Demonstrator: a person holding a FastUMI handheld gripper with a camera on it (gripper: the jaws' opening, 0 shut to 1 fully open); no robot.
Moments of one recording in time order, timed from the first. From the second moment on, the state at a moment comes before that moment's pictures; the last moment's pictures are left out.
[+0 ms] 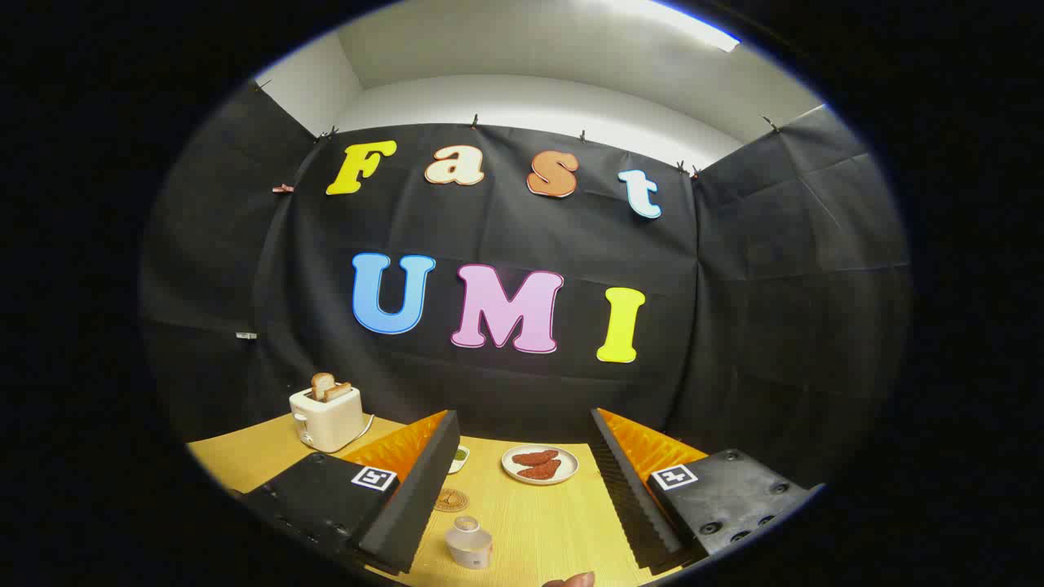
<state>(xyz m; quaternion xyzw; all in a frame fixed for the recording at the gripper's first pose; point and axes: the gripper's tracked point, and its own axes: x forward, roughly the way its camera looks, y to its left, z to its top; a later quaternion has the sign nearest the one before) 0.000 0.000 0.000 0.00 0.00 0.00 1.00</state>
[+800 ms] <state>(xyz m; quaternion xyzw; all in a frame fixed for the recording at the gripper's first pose) -0.007 0.007 0.004 -0.02 -0.01 0.00 1.00</state>
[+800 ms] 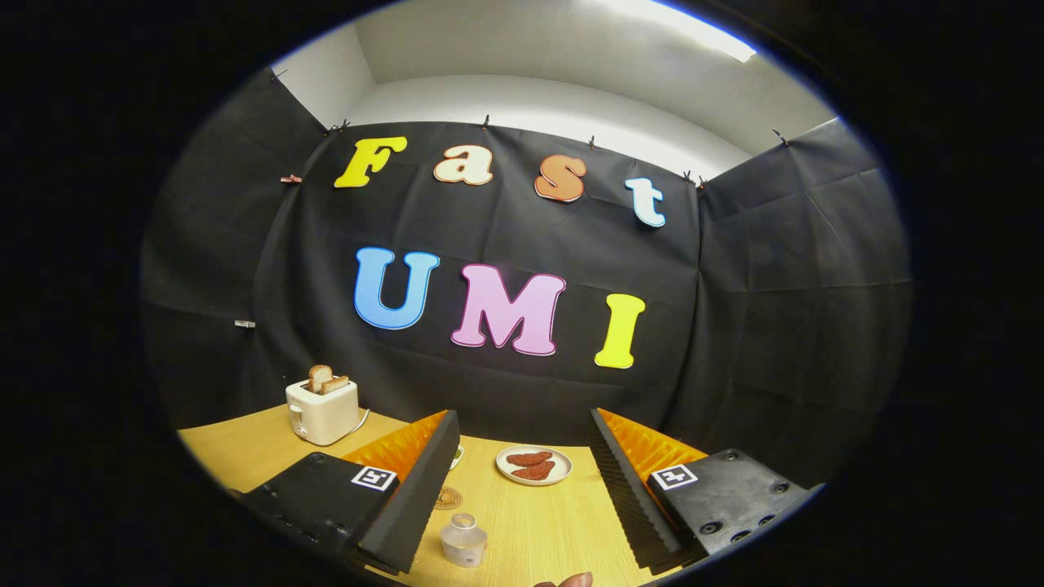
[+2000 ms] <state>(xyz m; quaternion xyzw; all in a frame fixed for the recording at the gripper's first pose) -0.018 0.050 -0.061 -0.01 -0.03 0.05 1.00</state>
